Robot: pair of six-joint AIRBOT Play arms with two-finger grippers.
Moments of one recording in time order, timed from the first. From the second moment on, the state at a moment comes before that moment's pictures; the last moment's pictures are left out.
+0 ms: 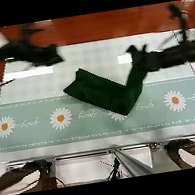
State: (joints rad) left arm -0.14 -1.22 1.38 1.02 -1.18 -1.52; right arm 0.16 -1.07 1.21 -0.84 1.23 1.40
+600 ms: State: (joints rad) left arm -0.05 -0.24 0.52 1.05 -1.06 -1.68; right arm 0.49 -1.83 1.74 -0.72 1.09 1.50
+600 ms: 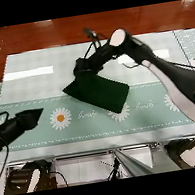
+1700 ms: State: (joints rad) left arm -0.06 -0.38 0.44 1.05 -0.98 -1.66; right arm 0.11 -1.05 0.51 -0.74 0.72 1.62
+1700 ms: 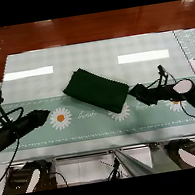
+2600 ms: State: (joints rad) left arm -0.24 -0.56 0.44 1.03 -0.89 -1.63; right arm 0.22 -1.50 1.45 -0.76 1.18 1.42
